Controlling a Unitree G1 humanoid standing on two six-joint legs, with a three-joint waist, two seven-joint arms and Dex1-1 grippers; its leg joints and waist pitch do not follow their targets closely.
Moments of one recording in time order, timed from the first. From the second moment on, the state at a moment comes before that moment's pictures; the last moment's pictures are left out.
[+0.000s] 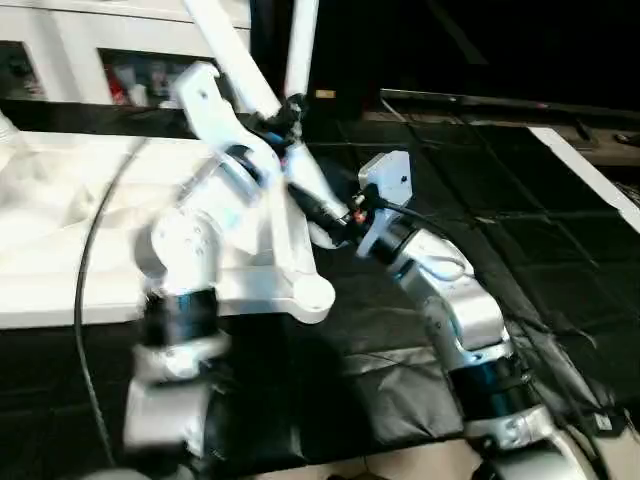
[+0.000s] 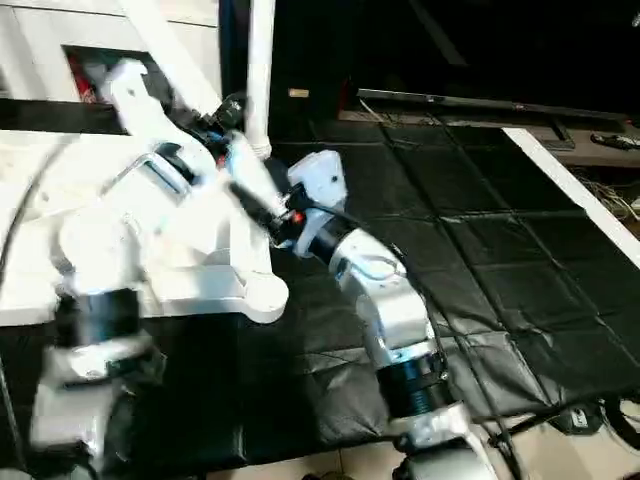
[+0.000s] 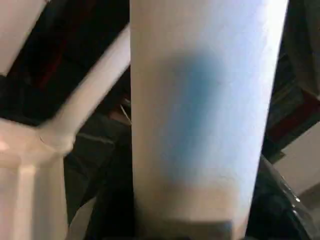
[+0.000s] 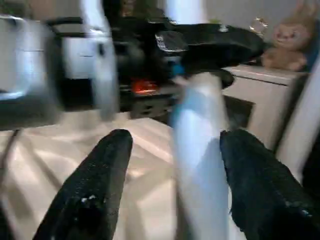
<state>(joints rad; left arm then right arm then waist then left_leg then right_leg) -0.83 0.00 0.33 0.10 -0.55 0.72 0.01 -0.52 0.01 0.13 0.15 0.26 0.15 0.60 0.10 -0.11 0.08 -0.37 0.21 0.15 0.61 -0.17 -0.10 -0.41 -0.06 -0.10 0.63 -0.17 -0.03</state>
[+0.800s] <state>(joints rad) -0.84 0.33 0.12 0.14 -0.64 0.82 -0.67 -0.63 -0.20 -0.02 0.18 0.55 0.57 0.77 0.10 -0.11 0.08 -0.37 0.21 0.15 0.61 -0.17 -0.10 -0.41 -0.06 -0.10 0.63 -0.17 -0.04</state>
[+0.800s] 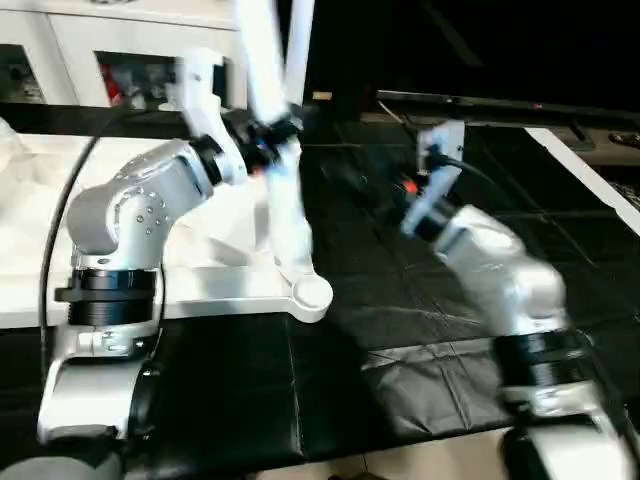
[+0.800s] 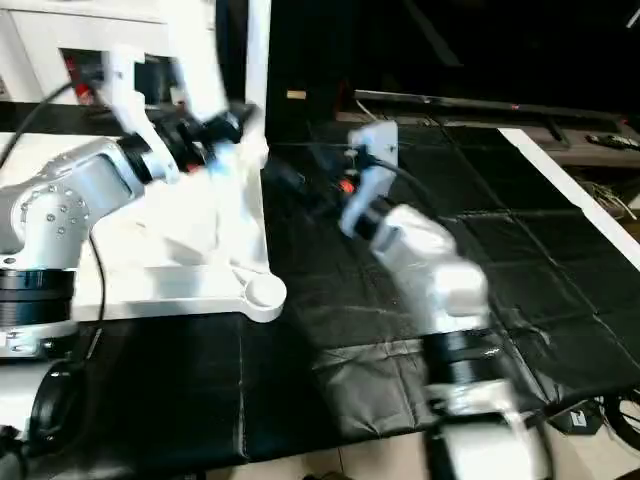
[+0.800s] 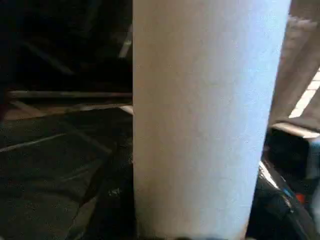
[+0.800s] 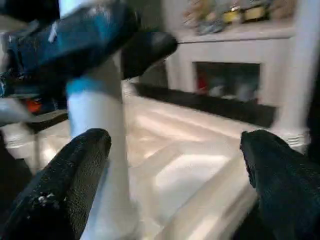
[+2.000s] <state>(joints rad) -0.88 0.38 -0.06 0.05 -0.86 0.96 -1.20 -0.63 -0.35 0.17 0.12 0.78 0.88 1.37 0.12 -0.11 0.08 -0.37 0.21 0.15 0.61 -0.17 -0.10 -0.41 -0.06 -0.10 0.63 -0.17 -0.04</state>
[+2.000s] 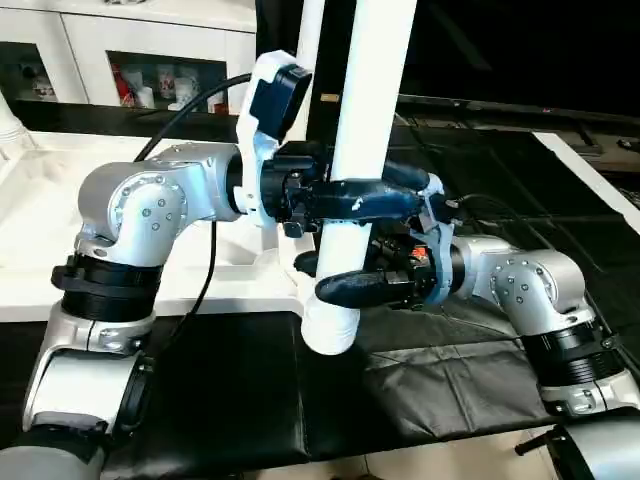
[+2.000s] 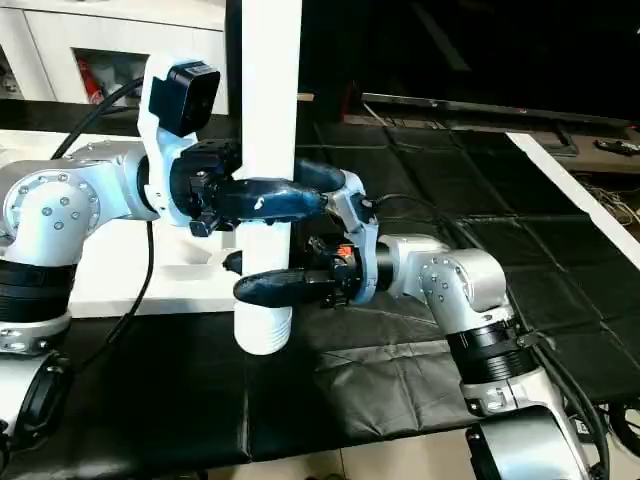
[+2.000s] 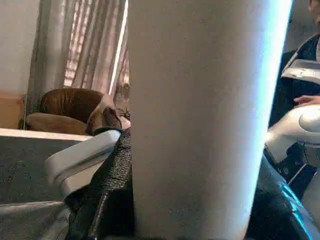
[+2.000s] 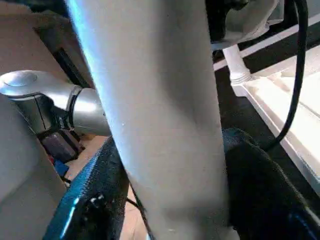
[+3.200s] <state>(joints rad) -0.85 0.12 0.14 -0.01 -0.61 0.84 -0.39 -0.61 -0.14 0.09 0.13 0.48 0.61 0.75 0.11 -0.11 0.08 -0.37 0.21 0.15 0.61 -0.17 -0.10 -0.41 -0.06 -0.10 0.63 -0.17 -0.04</state>
